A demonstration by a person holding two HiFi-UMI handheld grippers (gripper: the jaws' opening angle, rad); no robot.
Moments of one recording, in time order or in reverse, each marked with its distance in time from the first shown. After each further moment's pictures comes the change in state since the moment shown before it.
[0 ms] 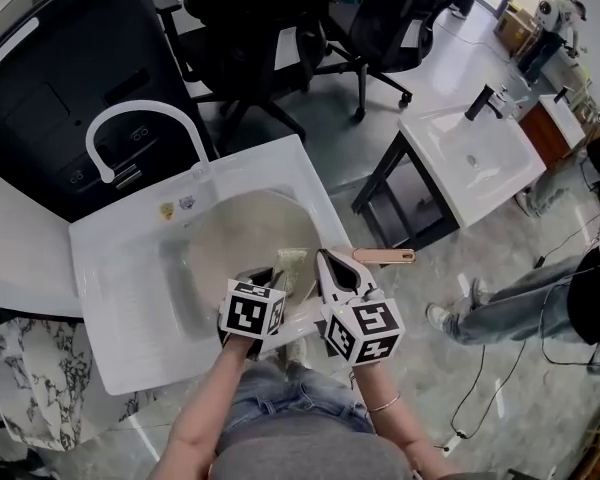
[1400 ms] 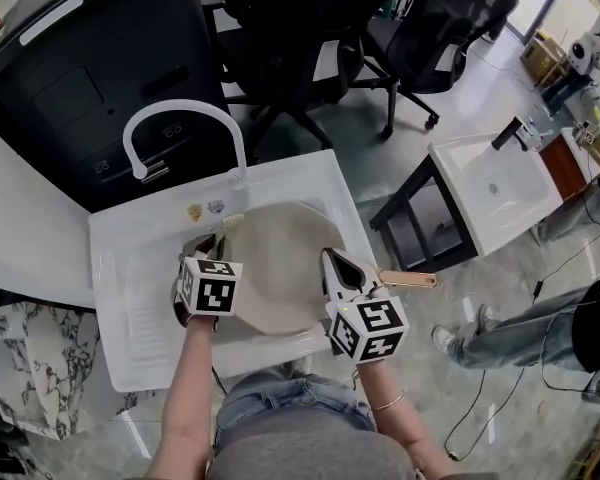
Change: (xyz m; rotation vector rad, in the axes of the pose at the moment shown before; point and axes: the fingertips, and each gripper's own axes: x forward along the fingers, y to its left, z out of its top) left arm -0.083 0.182 0.045 0.111 -0.096 0.496; right arm 0.050 0.037 0.015 -0.053 0.022 0.076
